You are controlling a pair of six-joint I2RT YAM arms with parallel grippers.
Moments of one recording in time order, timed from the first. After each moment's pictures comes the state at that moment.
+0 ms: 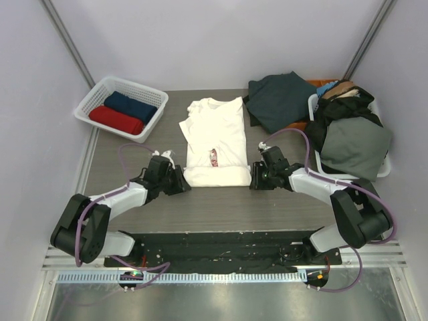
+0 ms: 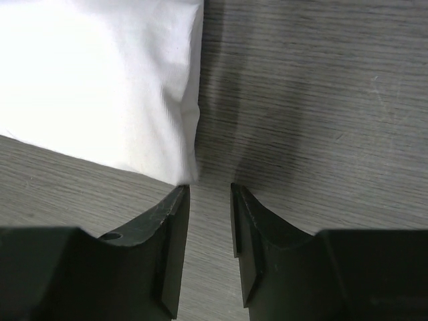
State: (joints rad) left arm -0.42 1.34 0.51 0.00 0.17 -0.63; right arm 0.48 1.44 0.68 -0.22 -0.09 0.44
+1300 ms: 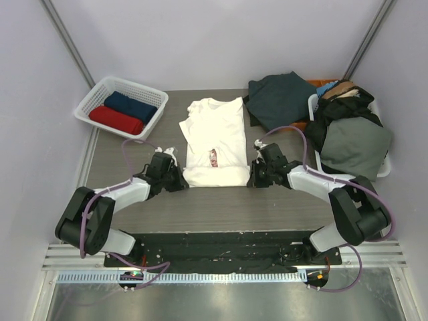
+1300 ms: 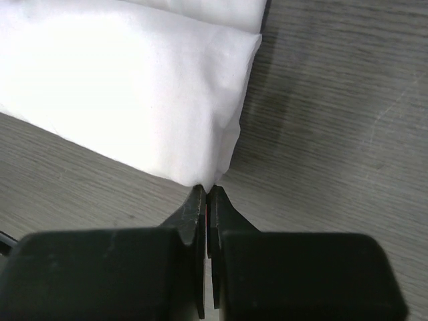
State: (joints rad) left arm -0.42 1.42 0.57 0.00 0.17 -0.58; right arm 0.48 1.48 0.73 -0.20 -0.18 0.41
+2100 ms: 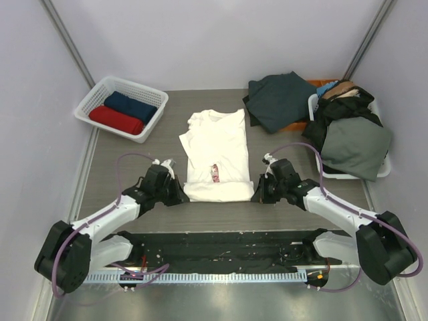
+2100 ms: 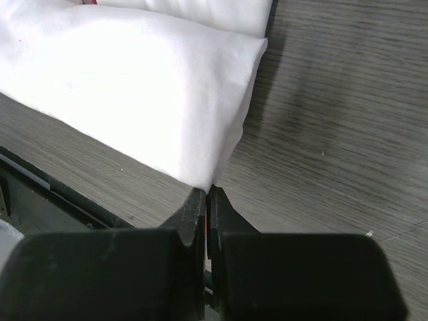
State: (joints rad) left arm -0.50 1.08 0.43 -0.17 0.21 -0.69; right arm 0.51 1.13 0.50 -0.27 -0.25 0.52
